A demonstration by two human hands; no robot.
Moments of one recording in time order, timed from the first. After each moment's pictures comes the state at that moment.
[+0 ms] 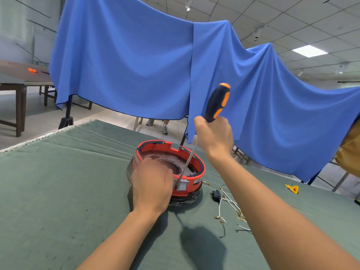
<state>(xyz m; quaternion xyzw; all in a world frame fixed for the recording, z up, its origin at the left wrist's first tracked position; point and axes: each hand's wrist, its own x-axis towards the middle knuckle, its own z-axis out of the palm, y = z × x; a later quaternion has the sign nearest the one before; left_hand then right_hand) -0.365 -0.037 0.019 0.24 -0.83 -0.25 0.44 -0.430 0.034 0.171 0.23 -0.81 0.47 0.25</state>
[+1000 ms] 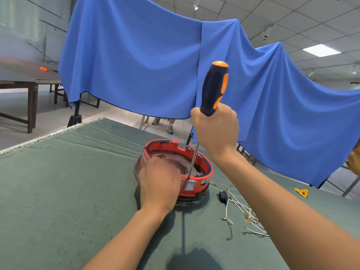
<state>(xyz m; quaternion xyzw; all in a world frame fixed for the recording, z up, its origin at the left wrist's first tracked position) -0.363 -0.037 0.019 0.24 -0.83 -0.25 0.43 -0.394 0.026 0.181 0.38 -0.74 0.41 0.38</state>
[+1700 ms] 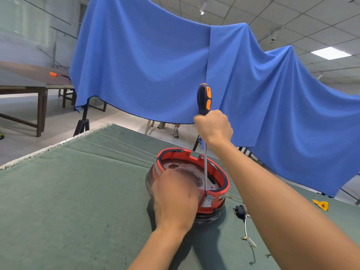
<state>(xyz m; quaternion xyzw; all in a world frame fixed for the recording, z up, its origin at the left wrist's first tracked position) -0.363 -0.039 0.019 0.24 -0.83 -0.27 0.42 -0.468 -0.047 0.182 0.26 -0.88 0.33 0.23</state>
